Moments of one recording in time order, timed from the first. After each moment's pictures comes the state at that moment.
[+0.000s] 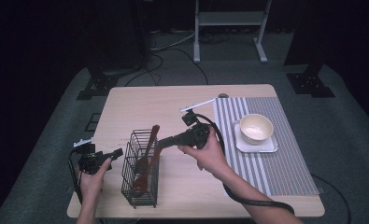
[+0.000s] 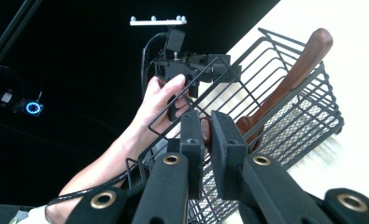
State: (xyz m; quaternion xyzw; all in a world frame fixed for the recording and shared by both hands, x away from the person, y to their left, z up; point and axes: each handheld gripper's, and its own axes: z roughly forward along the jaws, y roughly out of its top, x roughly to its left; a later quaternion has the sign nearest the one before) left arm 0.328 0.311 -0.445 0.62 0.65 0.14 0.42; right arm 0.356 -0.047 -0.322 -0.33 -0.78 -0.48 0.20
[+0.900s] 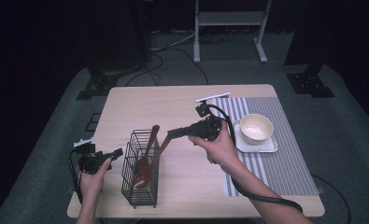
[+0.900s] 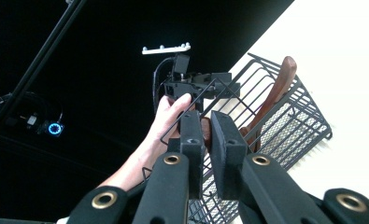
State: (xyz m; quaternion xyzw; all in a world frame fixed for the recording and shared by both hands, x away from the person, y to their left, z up) left arm 0.328 0.311 -0.445 0.62 0.65 0.14 0.42; right arm 0.365 -0.079 -0.307 -0.36 -0.75 -0.51 0.22
